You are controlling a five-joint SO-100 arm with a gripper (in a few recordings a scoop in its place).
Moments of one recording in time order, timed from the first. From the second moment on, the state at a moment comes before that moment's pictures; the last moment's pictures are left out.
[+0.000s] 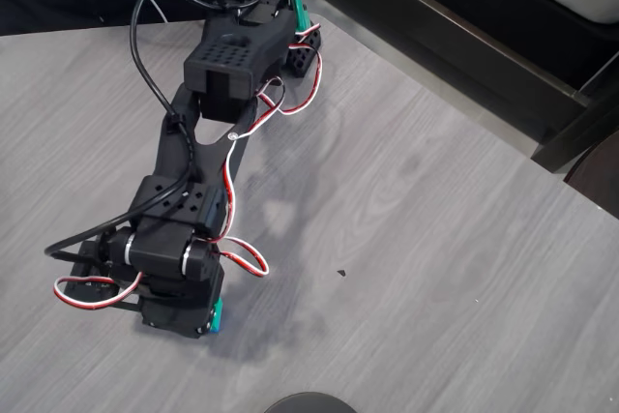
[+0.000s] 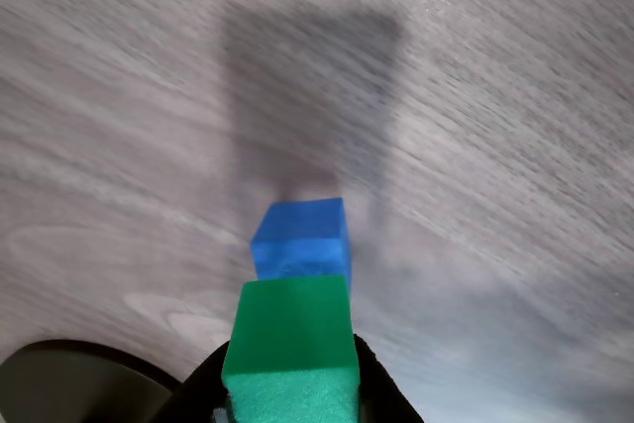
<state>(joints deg) 16.8 35.8 12.4 101.1 -0.6</state>
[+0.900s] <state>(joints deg) 17.8 32.6 10.2 101.4 -1.7</state>
